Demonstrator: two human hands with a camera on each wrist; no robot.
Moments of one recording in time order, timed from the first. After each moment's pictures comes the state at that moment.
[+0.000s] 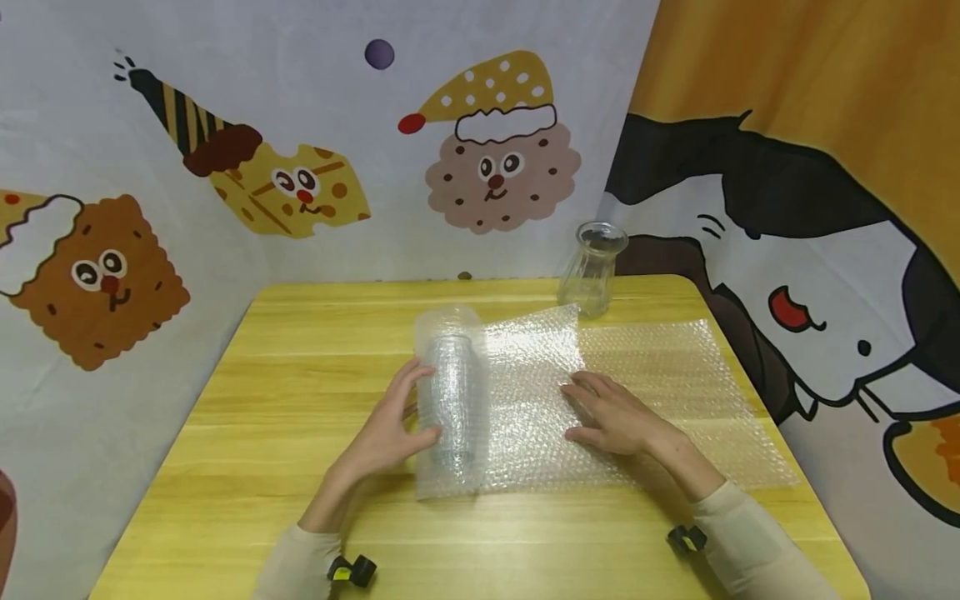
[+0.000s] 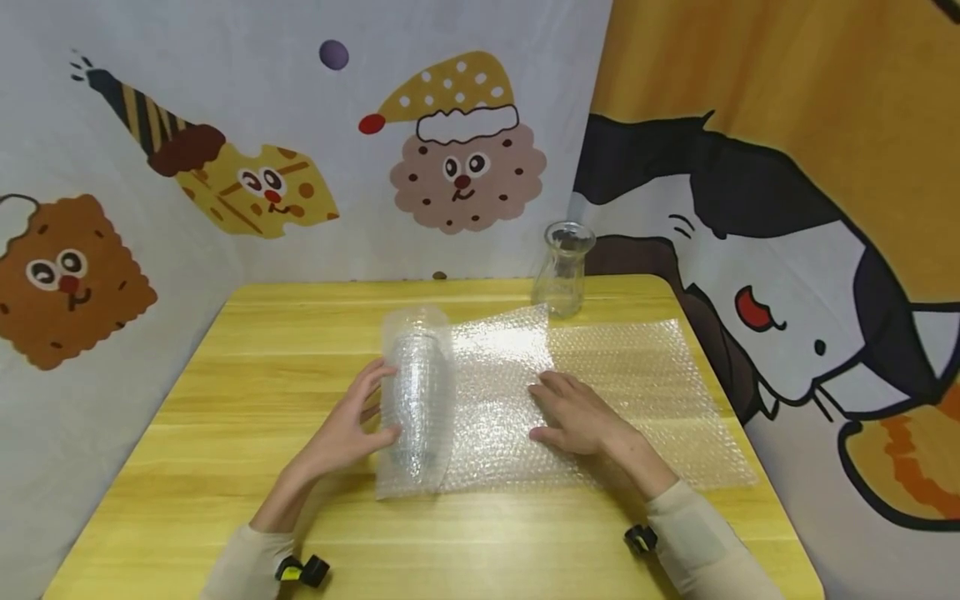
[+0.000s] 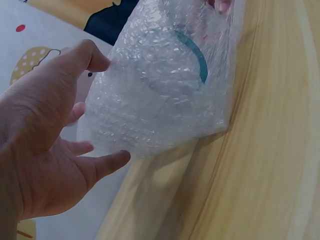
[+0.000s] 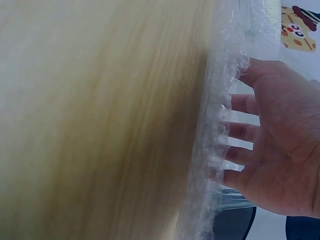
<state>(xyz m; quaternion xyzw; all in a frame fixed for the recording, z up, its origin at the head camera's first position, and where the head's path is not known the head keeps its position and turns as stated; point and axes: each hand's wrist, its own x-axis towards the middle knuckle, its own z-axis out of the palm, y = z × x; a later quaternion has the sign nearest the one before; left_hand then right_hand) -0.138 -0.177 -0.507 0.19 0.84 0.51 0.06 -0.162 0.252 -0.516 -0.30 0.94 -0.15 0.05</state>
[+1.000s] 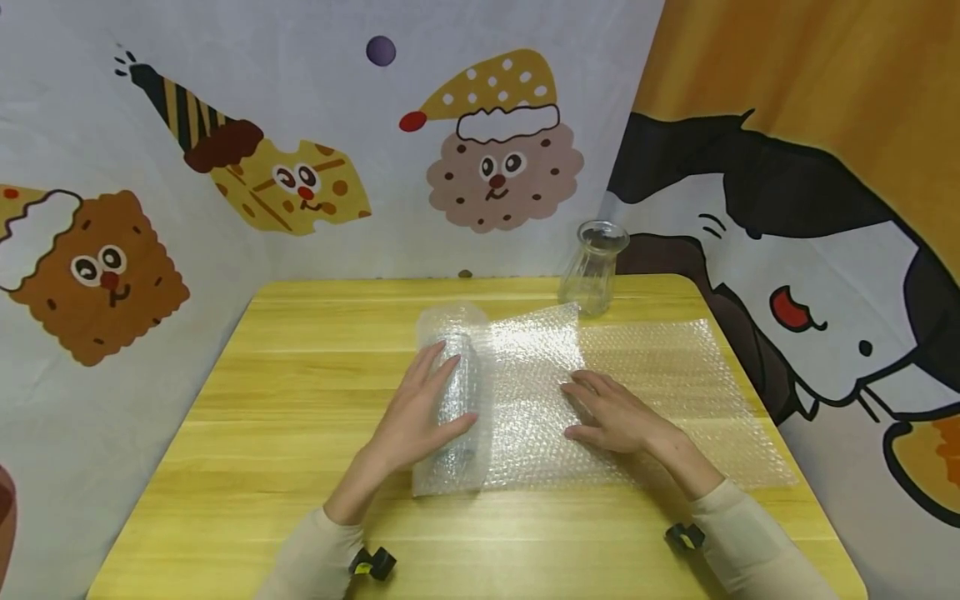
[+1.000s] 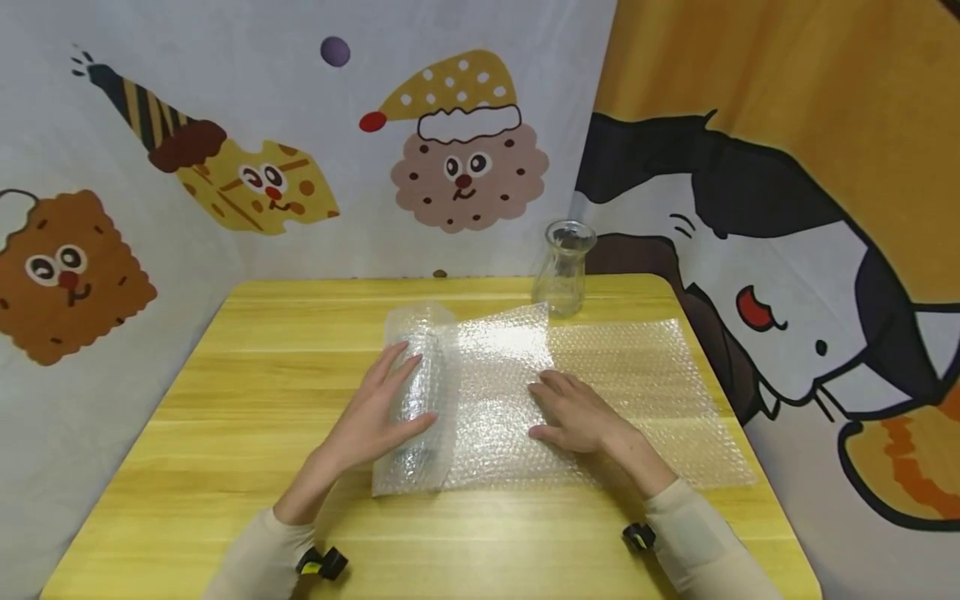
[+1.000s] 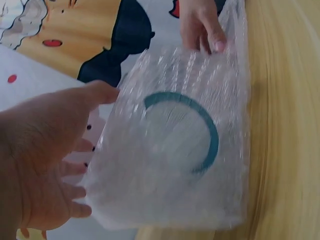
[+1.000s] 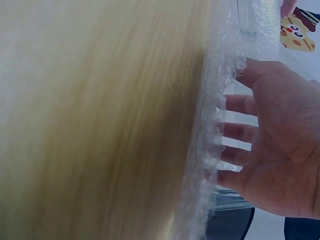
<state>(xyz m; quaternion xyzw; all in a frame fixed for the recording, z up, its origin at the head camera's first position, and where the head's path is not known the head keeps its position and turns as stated) -0.139 -0.133 -0.476 0.23 0.92 0.31 -0.05 -0.162 0.251 -0.514 -0.30 0.94 -0.15 0.06</state>
